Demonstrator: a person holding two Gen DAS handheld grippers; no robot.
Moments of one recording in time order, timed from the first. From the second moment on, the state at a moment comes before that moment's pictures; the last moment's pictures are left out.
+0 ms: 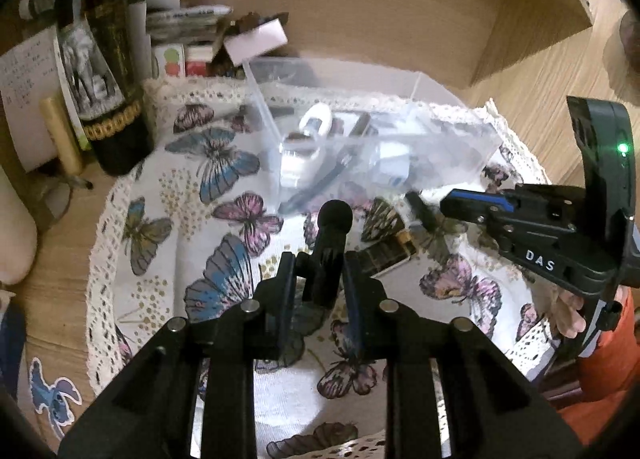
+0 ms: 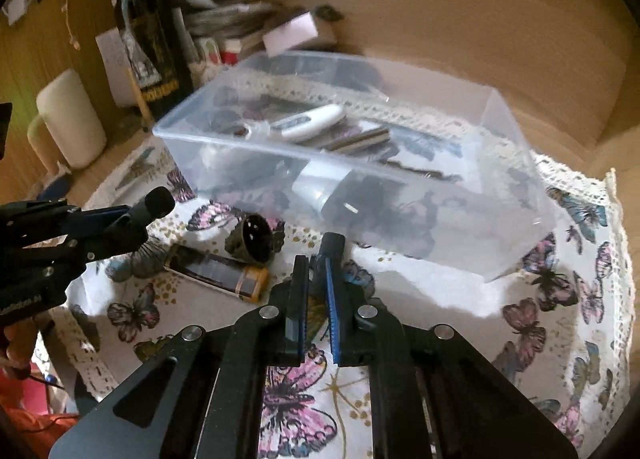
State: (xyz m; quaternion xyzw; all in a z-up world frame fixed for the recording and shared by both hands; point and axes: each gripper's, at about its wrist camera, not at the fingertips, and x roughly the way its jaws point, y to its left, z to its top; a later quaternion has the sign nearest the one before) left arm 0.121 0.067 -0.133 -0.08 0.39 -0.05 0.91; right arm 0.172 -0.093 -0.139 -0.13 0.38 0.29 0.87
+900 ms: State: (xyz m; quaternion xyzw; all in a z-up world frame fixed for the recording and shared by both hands) left arm 0.117 0.064 -0.102 -0.09 0.34 -0.05 0.94; right arm 0.186 -0.087 -0.158 -0.14 0.40 0.29 0.86
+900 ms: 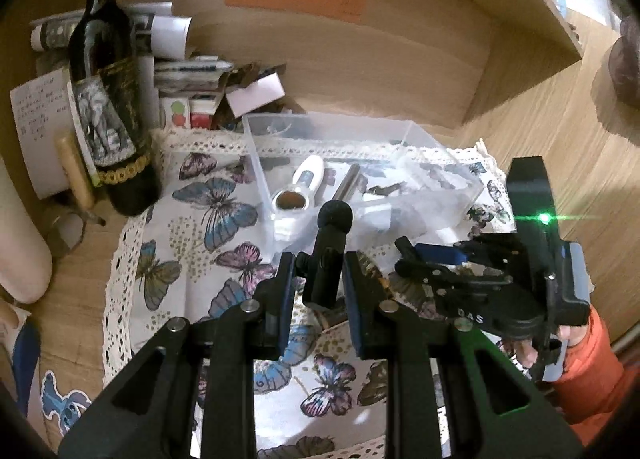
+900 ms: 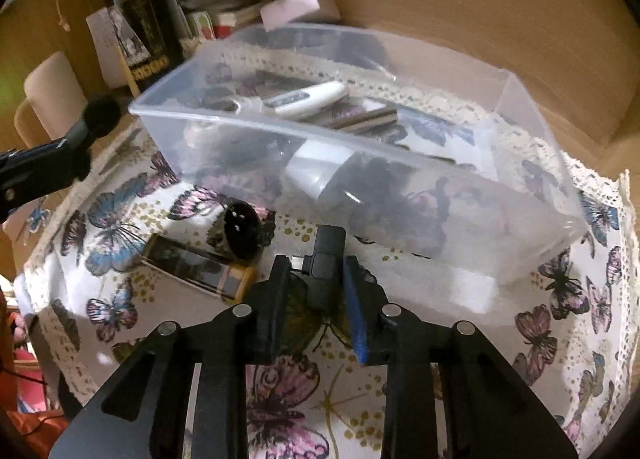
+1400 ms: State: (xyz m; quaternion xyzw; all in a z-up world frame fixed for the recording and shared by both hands) left arm 0.141 0.051 -0.063 -0.09 0.29 -0.05 0.95; right arm 0.168 -0.127 -0.082 -0.08 0.30 0.27 0.91
